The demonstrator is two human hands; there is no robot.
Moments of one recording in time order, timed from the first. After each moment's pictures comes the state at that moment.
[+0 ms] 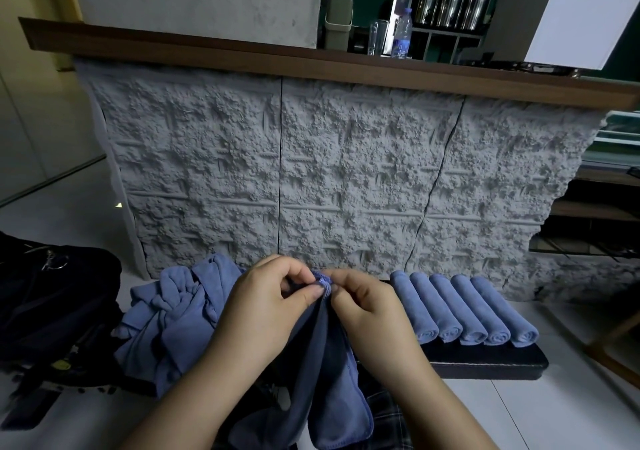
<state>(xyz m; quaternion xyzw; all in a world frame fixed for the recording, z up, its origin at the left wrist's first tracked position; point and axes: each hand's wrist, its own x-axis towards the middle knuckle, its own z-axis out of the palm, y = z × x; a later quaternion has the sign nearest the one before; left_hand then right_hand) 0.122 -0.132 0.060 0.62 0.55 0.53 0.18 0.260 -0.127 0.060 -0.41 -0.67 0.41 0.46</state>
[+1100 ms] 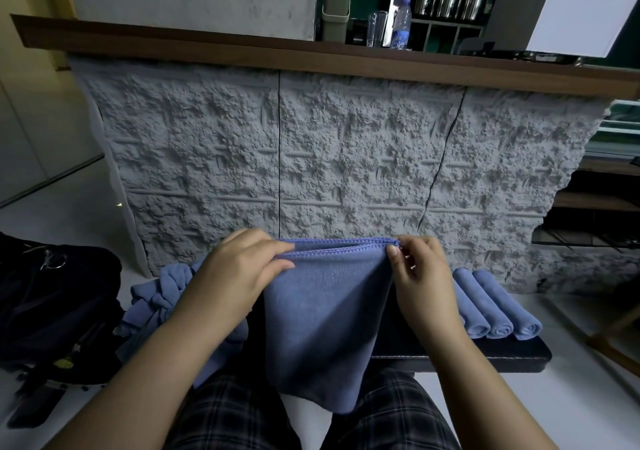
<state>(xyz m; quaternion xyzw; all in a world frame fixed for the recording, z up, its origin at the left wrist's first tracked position) 0.075 -0.103 0.065 0.79 0.48 0.38 -0.07 0.310 -0.077 0.049 -0.55 -0.66 0.13 0.50</state>
